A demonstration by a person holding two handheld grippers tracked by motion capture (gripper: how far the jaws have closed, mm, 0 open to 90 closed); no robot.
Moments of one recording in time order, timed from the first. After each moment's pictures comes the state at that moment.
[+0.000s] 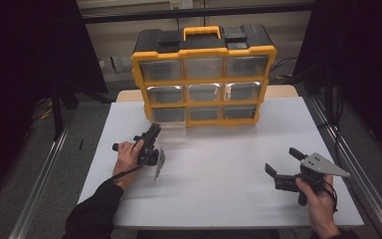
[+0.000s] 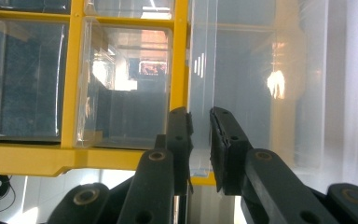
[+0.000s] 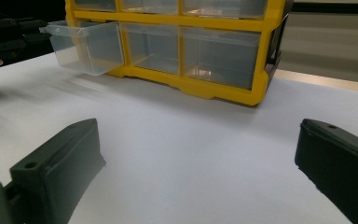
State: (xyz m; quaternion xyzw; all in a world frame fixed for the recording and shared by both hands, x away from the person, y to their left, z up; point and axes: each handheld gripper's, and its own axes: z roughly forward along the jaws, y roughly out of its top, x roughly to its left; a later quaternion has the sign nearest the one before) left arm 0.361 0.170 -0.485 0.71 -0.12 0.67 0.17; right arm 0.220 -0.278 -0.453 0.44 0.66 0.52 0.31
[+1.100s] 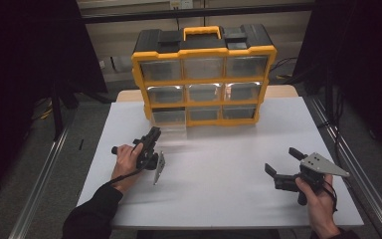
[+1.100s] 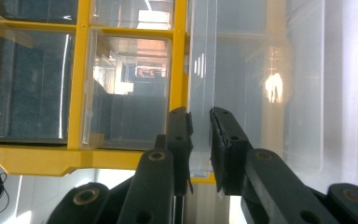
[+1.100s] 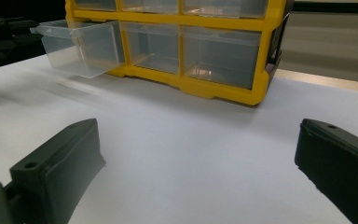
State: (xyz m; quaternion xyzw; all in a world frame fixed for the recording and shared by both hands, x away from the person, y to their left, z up) left arm 0.346 0.171 -0.480 0.72 -0.13 0.66 0.17; right arm 0.221 -0.278 -0.453 0.44 0.66 0.52 0.31
